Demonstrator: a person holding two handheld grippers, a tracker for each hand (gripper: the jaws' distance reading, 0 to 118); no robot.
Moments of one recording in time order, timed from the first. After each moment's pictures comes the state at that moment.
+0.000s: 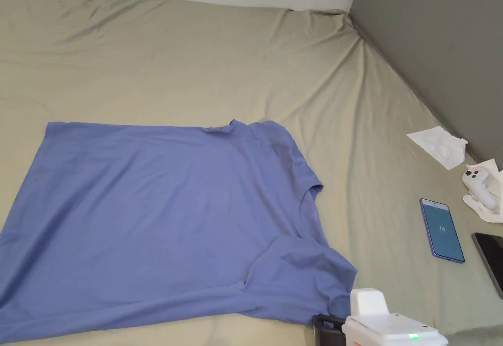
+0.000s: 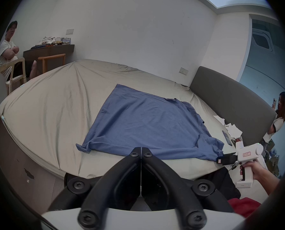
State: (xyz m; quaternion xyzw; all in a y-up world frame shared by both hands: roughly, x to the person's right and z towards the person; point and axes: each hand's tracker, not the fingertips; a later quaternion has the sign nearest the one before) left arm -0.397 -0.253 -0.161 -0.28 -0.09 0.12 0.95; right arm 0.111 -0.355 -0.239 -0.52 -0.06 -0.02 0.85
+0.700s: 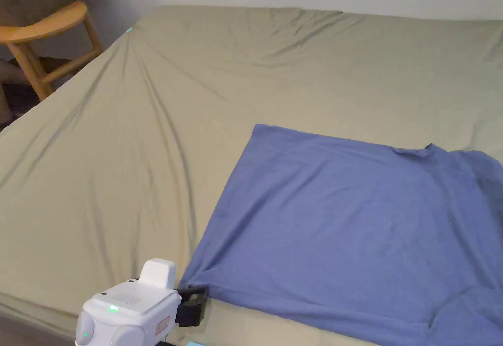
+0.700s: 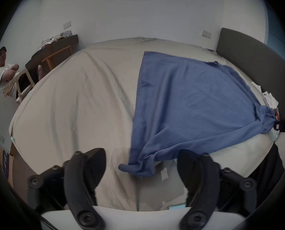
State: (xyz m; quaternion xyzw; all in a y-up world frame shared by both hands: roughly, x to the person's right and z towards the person) left arm -0.469 -0.352 -0.283 -0.42 -0.01 -0.01 0.91; right arm 0.096 -0.313 -0.236 -0.46 -0.01 -0.05 0.89
